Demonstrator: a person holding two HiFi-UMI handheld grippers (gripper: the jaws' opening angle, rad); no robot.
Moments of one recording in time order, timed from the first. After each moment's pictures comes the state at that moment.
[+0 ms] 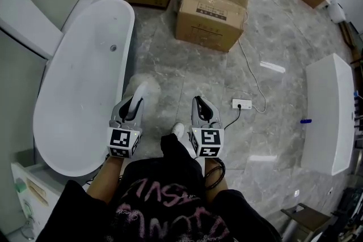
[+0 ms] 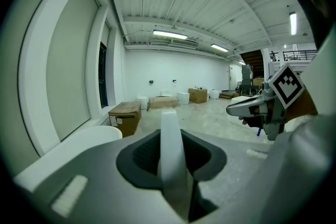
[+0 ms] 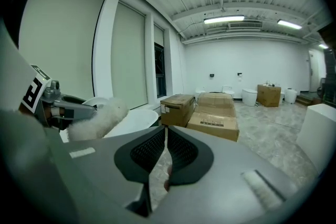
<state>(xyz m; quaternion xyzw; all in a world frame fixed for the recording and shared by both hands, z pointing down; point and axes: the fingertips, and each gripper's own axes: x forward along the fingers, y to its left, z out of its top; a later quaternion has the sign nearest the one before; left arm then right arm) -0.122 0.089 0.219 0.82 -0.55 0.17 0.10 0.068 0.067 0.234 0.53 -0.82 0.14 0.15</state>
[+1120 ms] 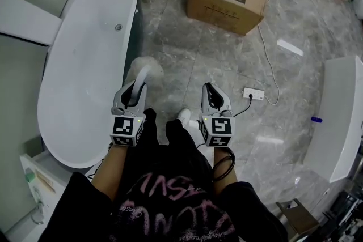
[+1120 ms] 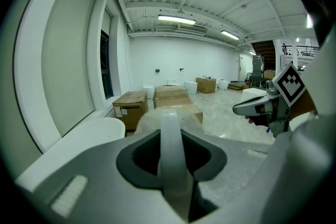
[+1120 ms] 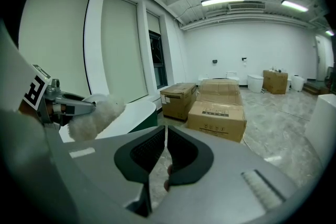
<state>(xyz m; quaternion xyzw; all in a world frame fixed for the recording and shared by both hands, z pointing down) -0.115 -0.009 0.259 0.78 -0.57 0.21 0.14 0.091 -0.034 0.287 0.49 -0.83 0.19 0.18</state>
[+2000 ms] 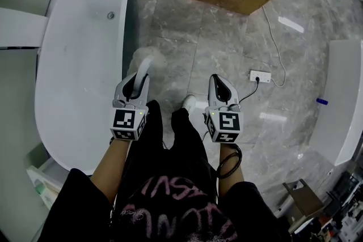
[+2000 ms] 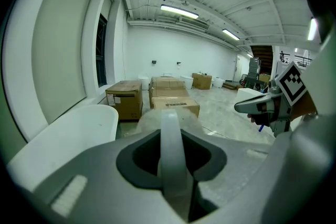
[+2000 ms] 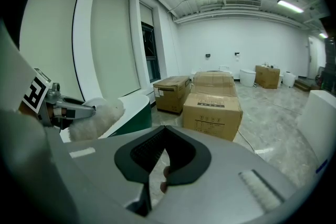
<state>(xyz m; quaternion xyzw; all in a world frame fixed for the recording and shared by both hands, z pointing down) -0.142 -0.037 0.328 0.79 -0.53 0.22 0.19 0.073 -0.046 0.339 0.53 -0.79 0.22 0.20</state>
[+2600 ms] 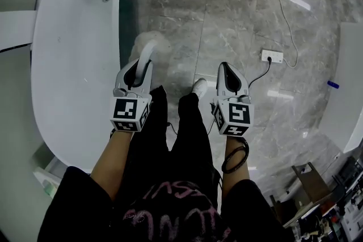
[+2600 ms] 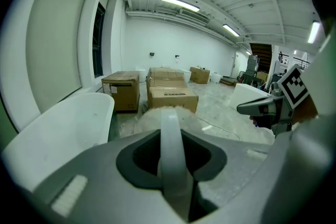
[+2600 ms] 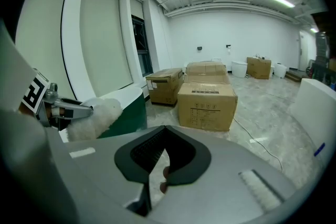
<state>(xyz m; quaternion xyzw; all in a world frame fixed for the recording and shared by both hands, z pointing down) -0.152 -0.044 0.393 0.80 -0.51 0.24 0.21 0.068 -0.039 0.403 0.56 -0.76 0.25 0.21</state>
